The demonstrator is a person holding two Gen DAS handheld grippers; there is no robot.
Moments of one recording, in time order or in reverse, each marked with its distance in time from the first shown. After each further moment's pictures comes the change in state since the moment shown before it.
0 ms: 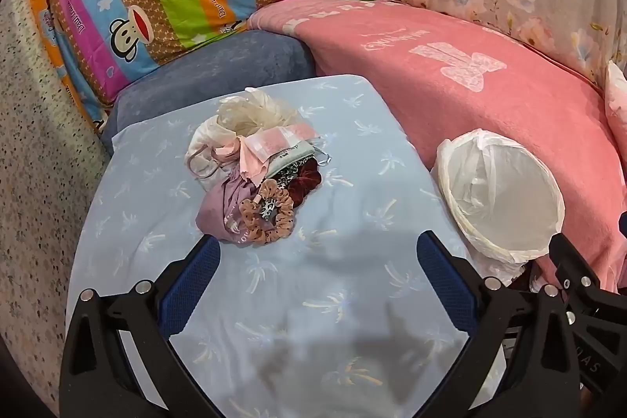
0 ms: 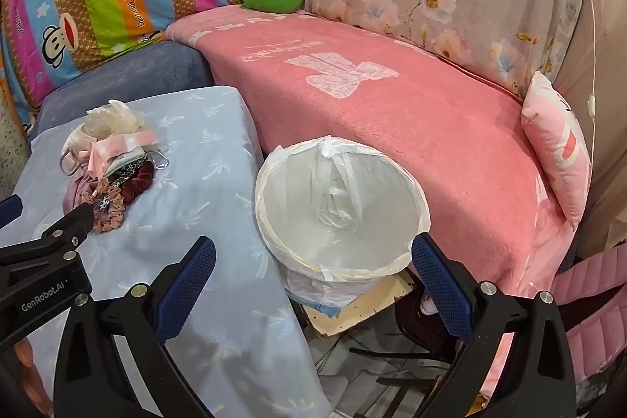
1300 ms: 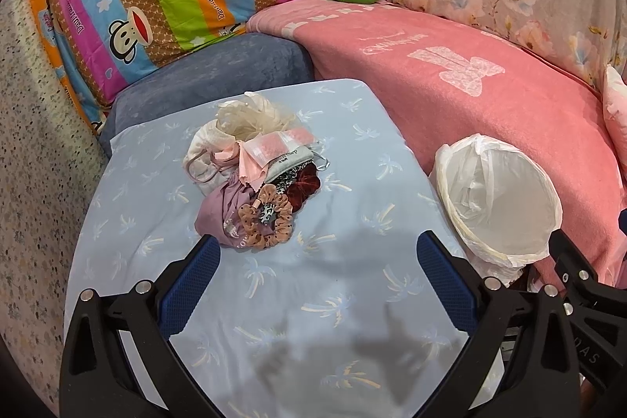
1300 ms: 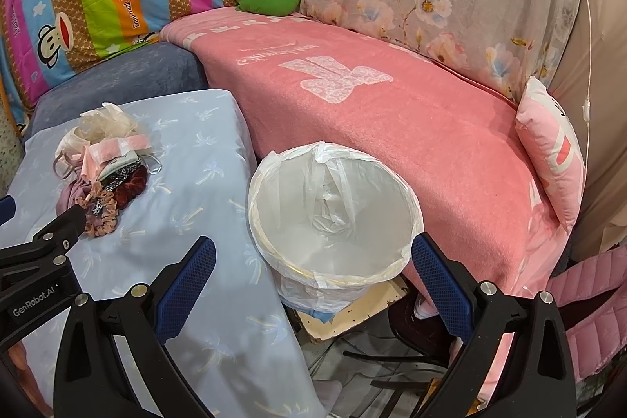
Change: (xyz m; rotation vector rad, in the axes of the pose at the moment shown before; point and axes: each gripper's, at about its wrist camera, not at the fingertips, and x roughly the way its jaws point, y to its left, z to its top) left arm -0.001 -0.001 0.006 0.000 -0.002 -0.004; right arm 0.002 0.000 0.002 -0.007 -0.003 -0.026
